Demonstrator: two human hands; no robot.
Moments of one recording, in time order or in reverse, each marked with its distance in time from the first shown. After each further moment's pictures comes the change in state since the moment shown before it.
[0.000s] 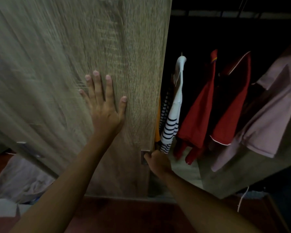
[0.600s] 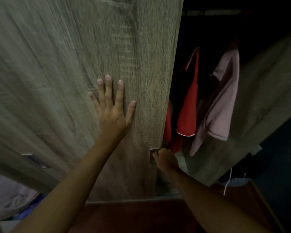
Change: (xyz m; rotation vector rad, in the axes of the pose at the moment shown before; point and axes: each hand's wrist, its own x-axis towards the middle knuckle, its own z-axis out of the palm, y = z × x) left_hand -0.018 0.133 0.043 -0.016 -0.051 0.115; right_hand -0.009 0.112 -0.088 -0.069 0.044 0.127
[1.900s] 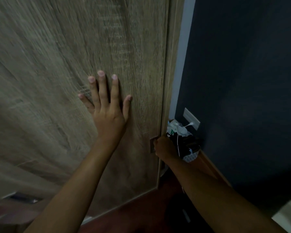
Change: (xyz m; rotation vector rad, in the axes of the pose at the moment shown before) left_hand 0.015 0.340 0.143 -0.123 0.072 0.133; right_hand 0.050 0.302 -0.172 0.147 0.169 0.264
